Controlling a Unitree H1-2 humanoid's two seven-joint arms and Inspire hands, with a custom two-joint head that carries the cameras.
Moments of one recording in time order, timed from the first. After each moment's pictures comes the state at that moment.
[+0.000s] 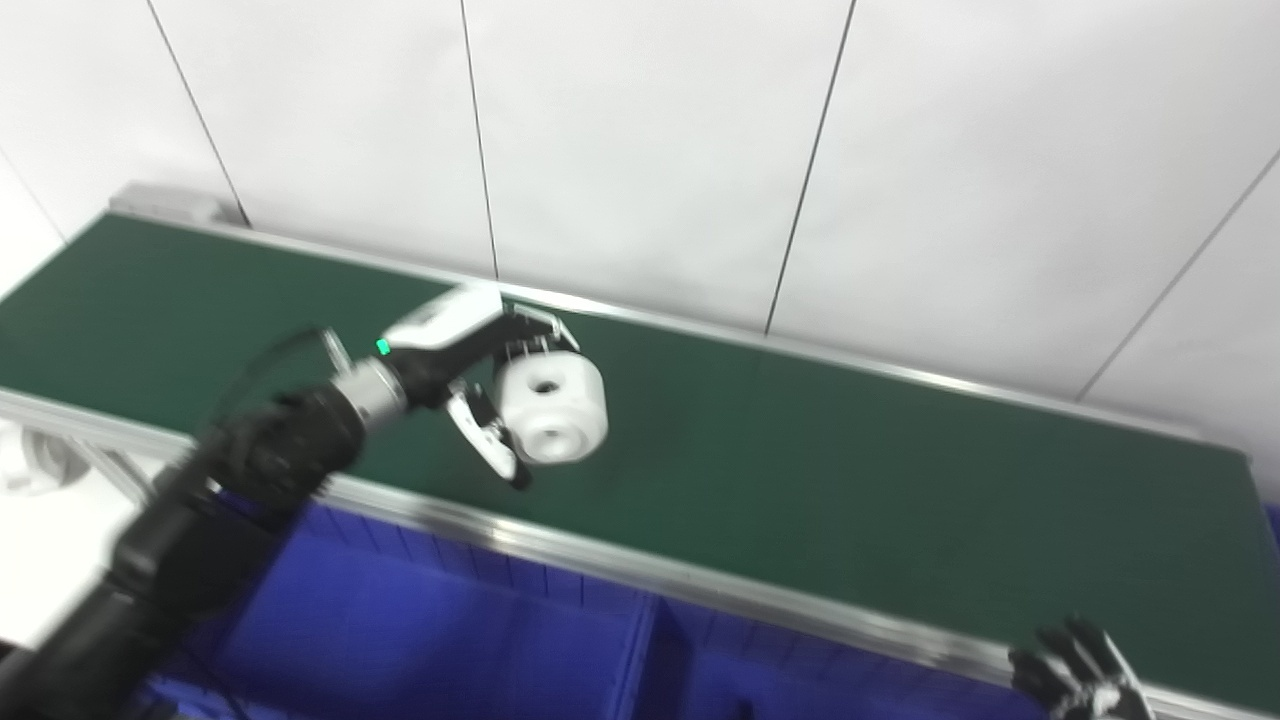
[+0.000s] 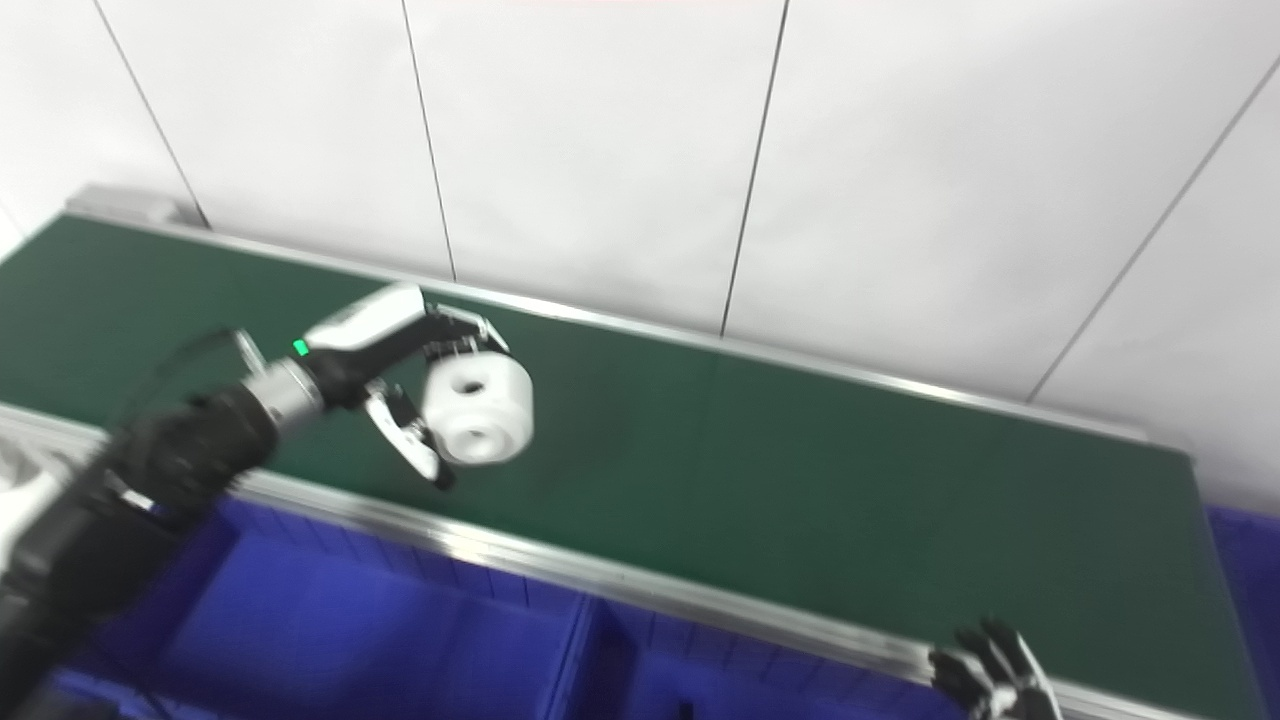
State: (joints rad) left arm -0.18 0.68 -0.13 -0.26 0.42 -0.01 -0.42; right arm 0.36 -0.01 -0.05 -0.26 0.15 -0.12 0.00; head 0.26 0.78
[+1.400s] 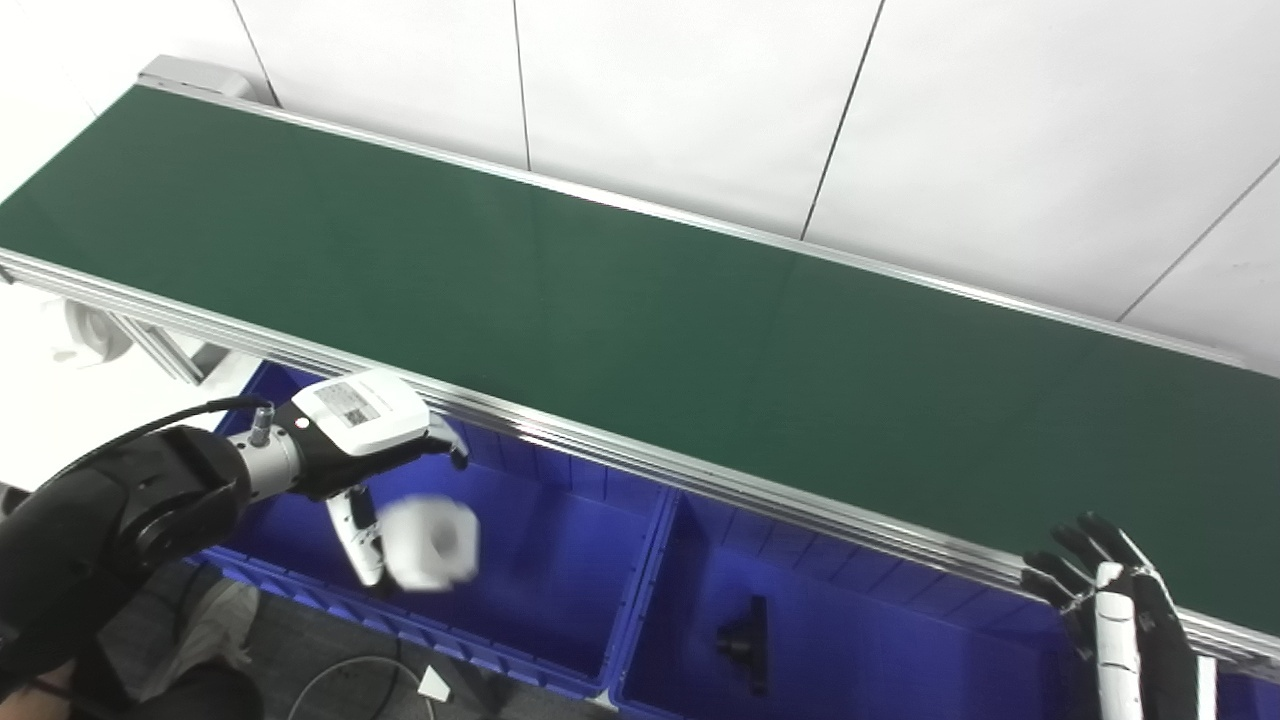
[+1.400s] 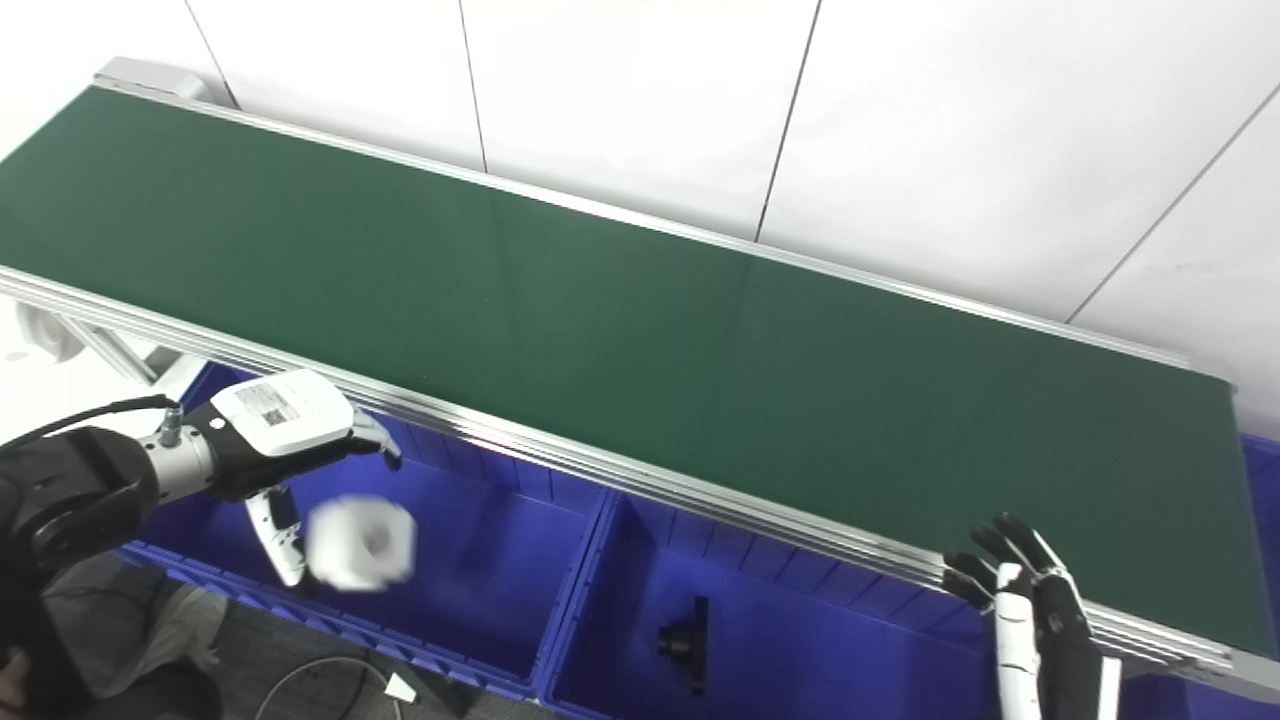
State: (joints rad) left arm 0.19 0.77 -0.11 -0.28 0.88 -0.23 -0.46; right arm 0.32 0.01 -0.06 -0.31 0.14 0.03 -0.03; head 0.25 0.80
